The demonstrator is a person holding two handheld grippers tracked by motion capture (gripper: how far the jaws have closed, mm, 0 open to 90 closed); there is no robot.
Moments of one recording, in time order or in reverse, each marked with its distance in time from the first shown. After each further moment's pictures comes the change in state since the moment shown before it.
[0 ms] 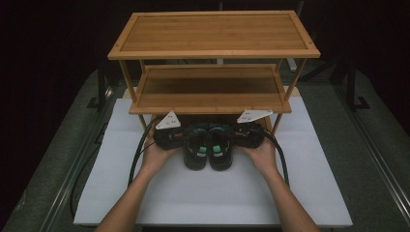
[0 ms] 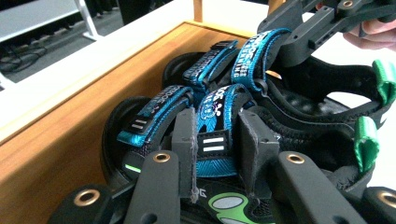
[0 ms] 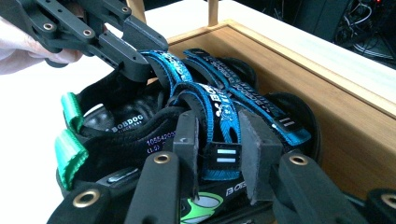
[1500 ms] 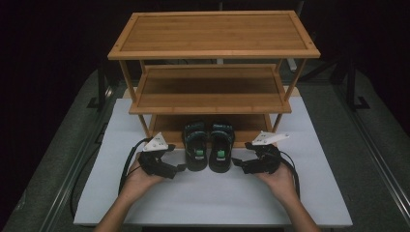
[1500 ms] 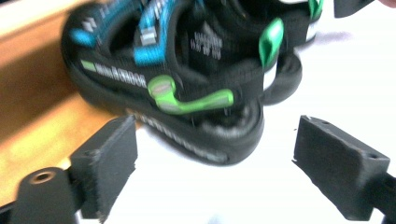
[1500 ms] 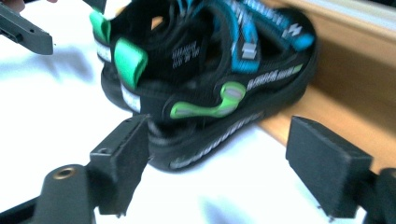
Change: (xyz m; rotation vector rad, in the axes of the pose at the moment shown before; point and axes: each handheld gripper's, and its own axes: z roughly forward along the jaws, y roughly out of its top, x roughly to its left) left arm -0.042 -0.043 -0.046 0.136 -0.001 -0.089; right arm 0.034 -0.049 -0.046 0.077 -0.095 0.080
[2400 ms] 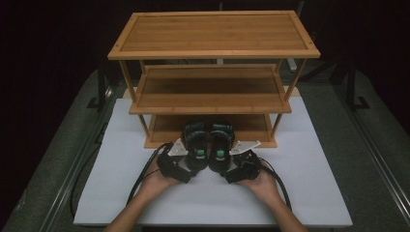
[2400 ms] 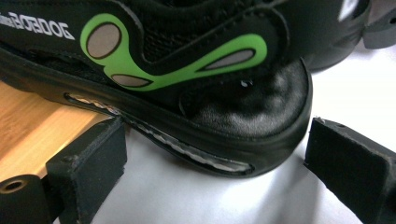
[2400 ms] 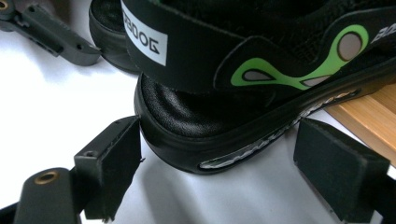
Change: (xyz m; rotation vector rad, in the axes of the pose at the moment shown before) left arm -0.004 -0.006 0.059 0.138 0.040 0.074; right arm 0.024 -0.013 0.058 0.154 0.001 -0.071
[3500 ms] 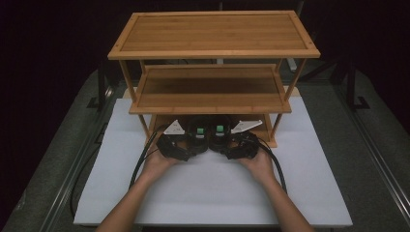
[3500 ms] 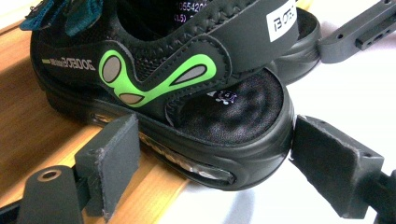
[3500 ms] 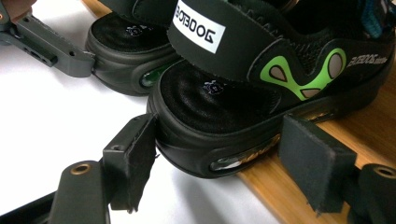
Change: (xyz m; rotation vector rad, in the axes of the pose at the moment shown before) left arm 0.049 0.026 0.006 -0.105 -0.039 -0.061; right arm -0.048 0.034 0.012 -0.073 -0.004 0.033
